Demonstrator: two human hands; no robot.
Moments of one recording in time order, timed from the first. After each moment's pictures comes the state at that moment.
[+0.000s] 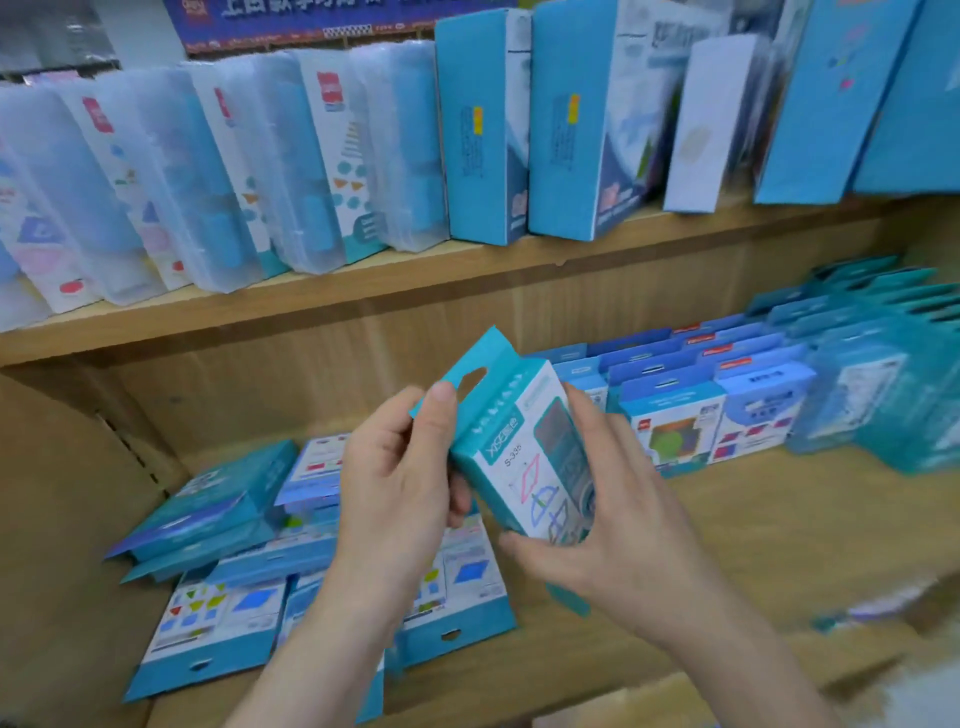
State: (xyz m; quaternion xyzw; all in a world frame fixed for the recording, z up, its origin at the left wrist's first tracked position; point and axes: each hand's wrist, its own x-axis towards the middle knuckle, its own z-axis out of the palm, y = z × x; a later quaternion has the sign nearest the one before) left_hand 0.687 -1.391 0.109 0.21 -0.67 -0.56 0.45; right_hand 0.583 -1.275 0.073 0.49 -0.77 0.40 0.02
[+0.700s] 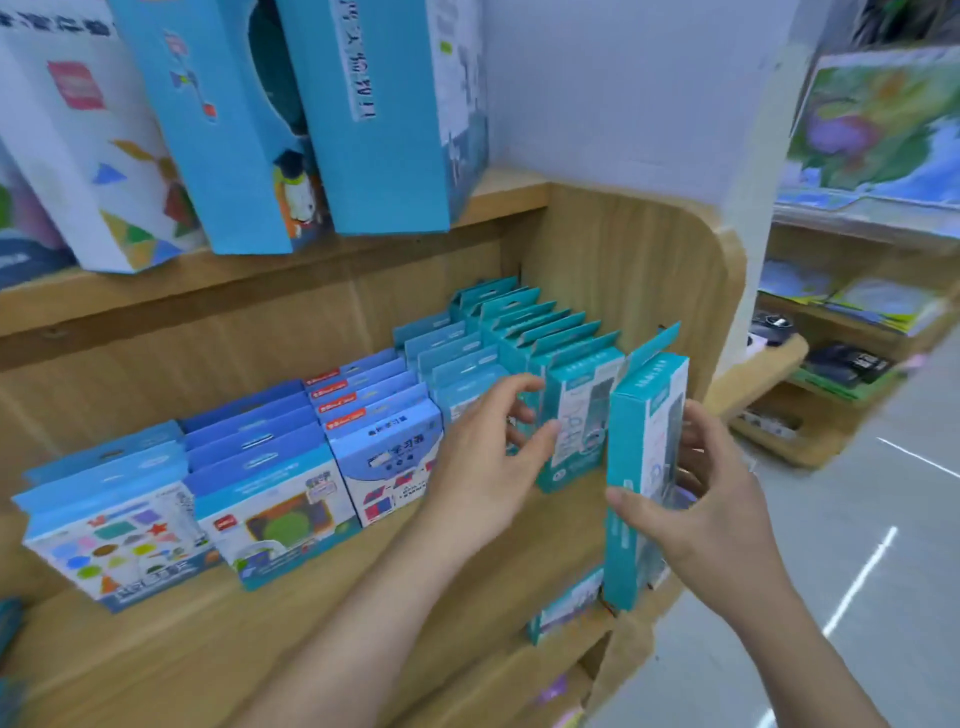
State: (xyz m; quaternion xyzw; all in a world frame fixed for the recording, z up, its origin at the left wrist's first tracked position) left_hand 0.345 -1.176 0.057 0.03 -0.87 -0.42 0.24; right_hand 0.314 -0.994 0.034 0.22 -0.77 0.59 0.09
